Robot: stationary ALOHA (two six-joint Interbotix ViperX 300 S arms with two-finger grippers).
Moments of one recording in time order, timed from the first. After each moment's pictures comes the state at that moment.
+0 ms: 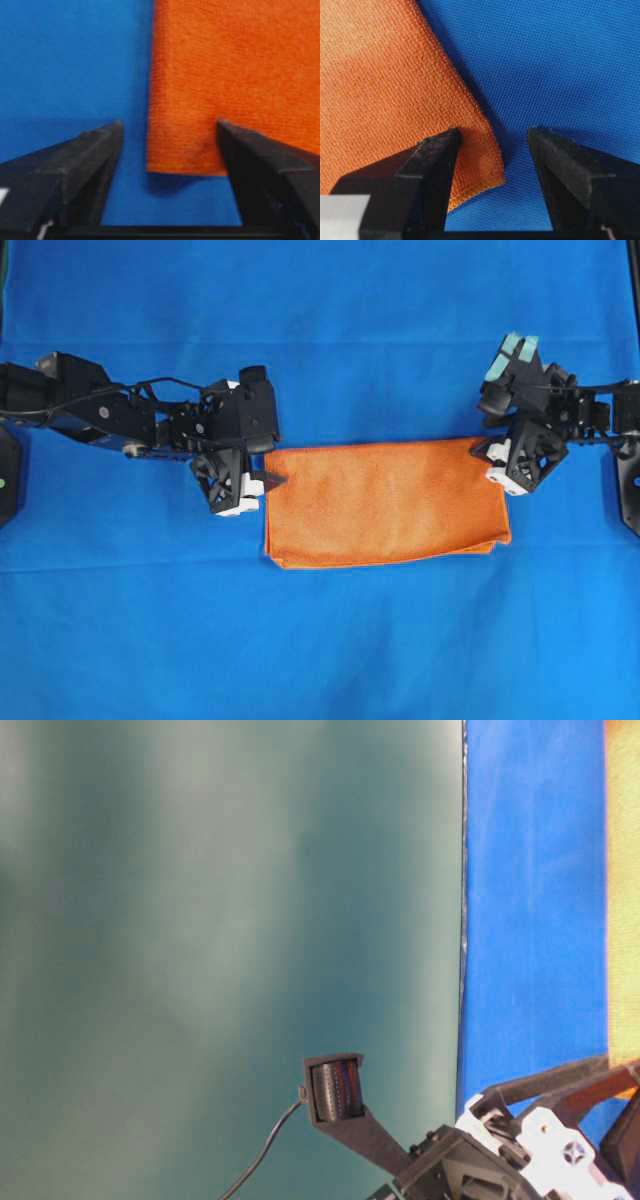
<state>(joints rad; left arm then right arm) 0.09 0.19 0.76 -0.03 -0.09 -0.02 -0.23 -0.21 1.13 -0.19 0.09 0.45</state>
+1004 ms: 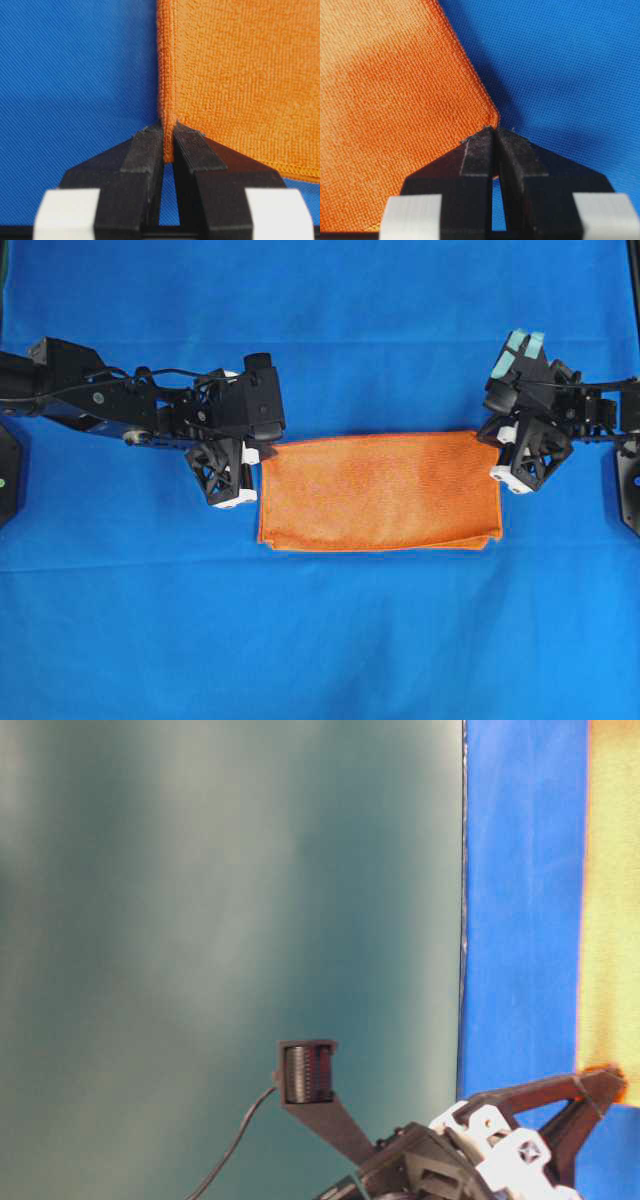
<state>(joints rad) 0.11 0.12 0.71 -0.03 0.10 -0.02 -0.22 -0.29 1.13 -0.19 0.14 0.44</state>
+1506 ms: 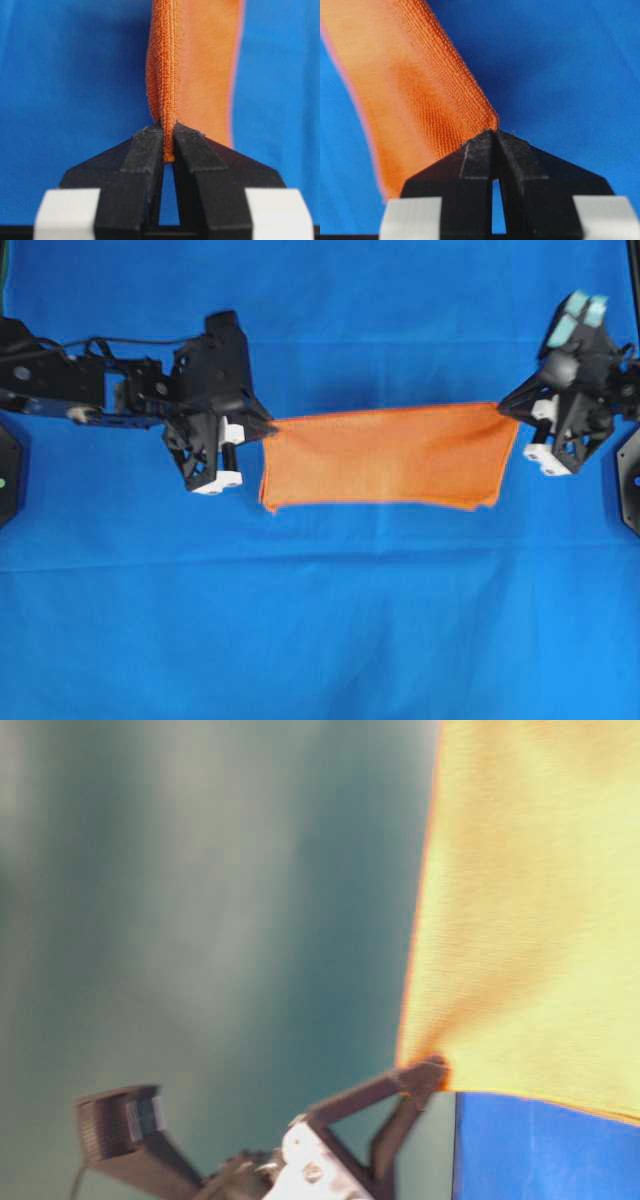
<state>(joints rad) 0.11 -0.15 0.71 -0.03 0.17 -0.02 -0.22 -0.64 1.08 -0.20 0.42 0.42</state>
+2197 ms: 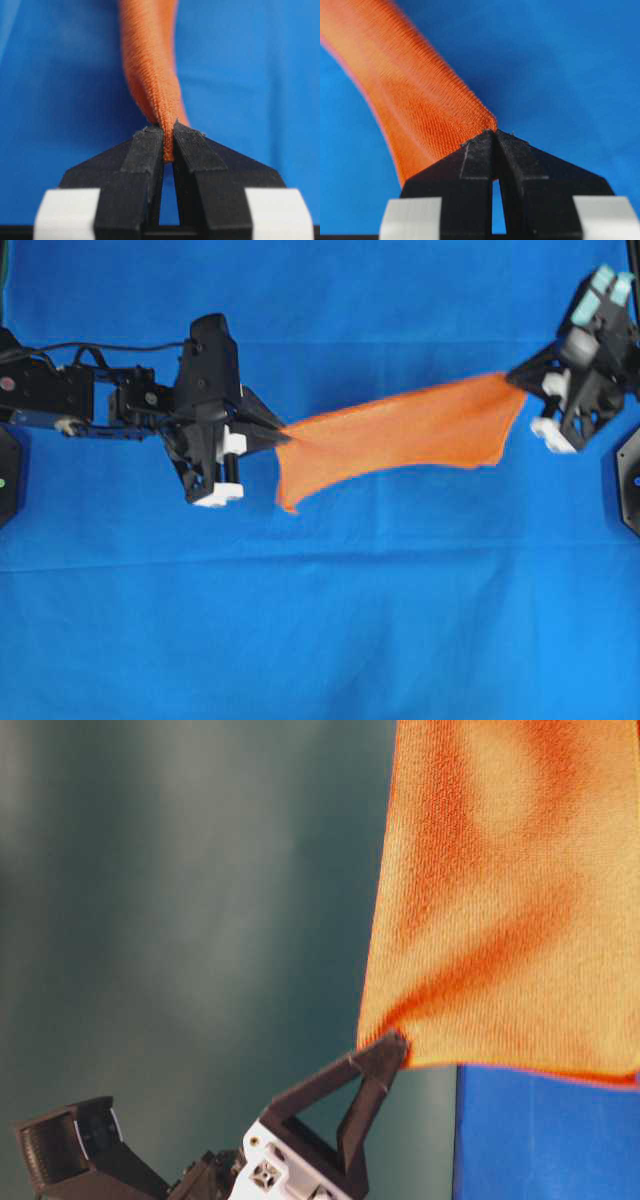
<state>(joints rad) 0.05 -0.15 0.72 -0.03 0.02 -0.03 -0.32 -0.65 1.06 -0.30 0.38 0.43</state>
